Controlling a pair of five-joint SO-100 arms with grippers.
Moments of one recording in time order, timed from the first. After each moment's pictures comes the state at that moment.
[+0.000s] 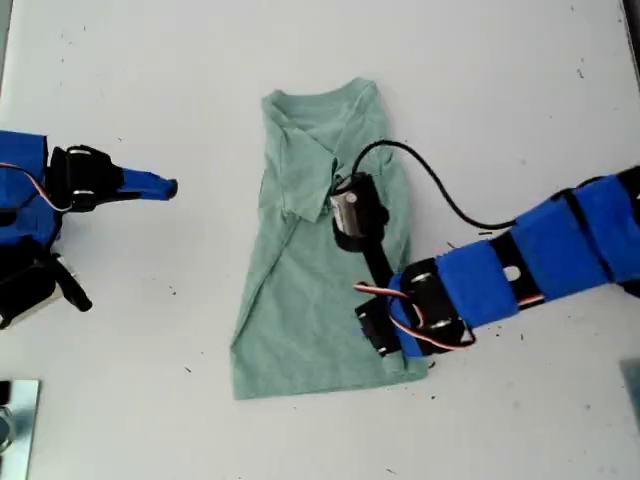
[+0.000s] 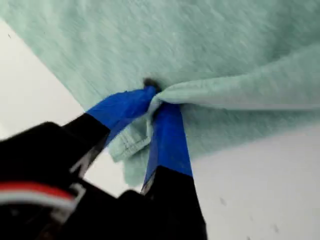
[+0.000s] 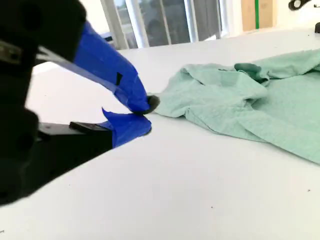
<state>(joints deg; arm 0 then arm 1) -19.2 206.0 185.3 59.1 8.3 -14.0 75.0 73.4 70.4 -8.0</state>
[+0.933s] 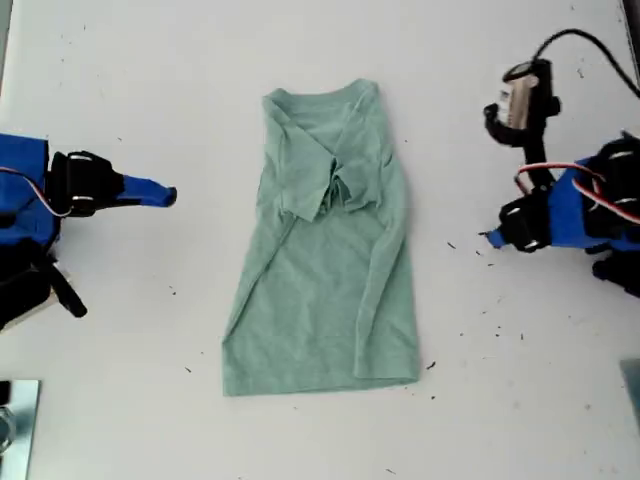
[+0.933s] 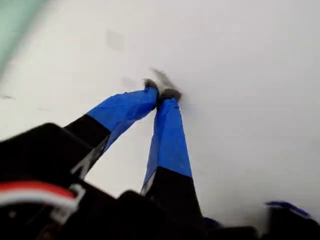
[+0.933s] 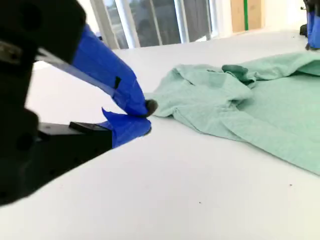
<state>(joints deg) -16.8 206.0 185.3 59.2 6.7 9.9 159.0 159.9 67.9 -26.7</state>
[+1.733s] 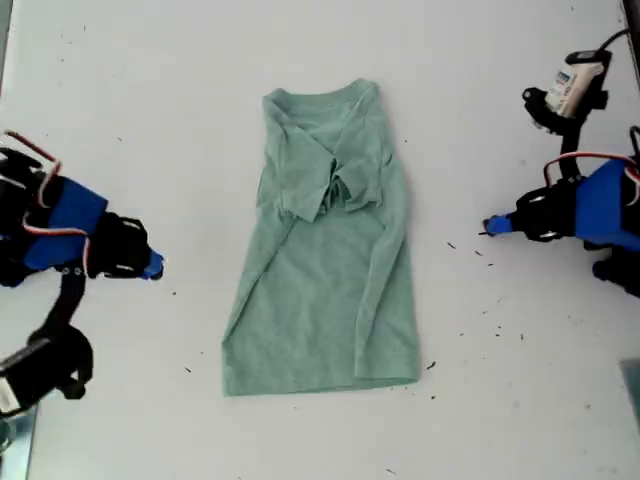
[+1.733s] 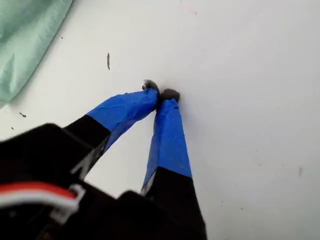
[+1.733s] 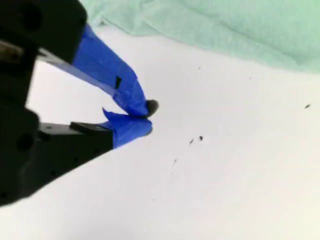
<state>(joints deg) 8.4 126.1 125.3 76.7 -13.7 13.8 192.7 174.4 75.2 -27.6</state>
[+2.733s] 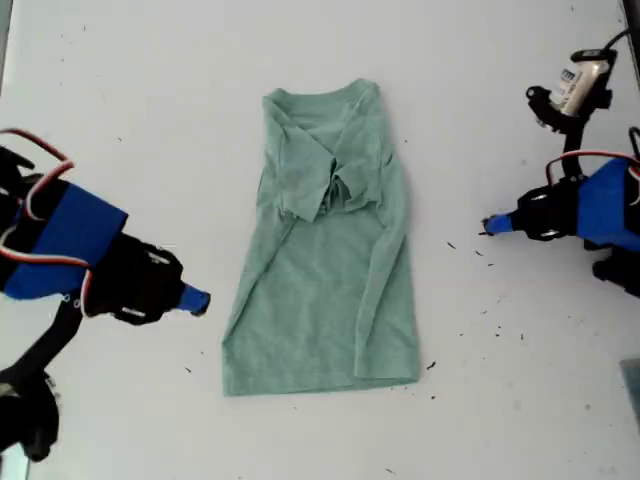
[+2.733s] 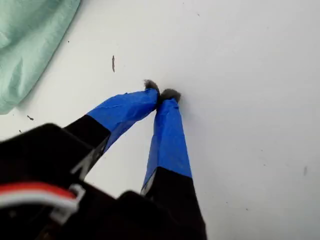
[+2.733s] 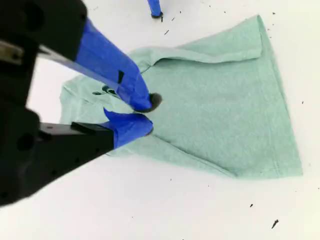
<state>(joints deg) 12.3 103.0 75.9 90.5 0.9 13.8 195.1 174.6 76.6 -26.4</state>
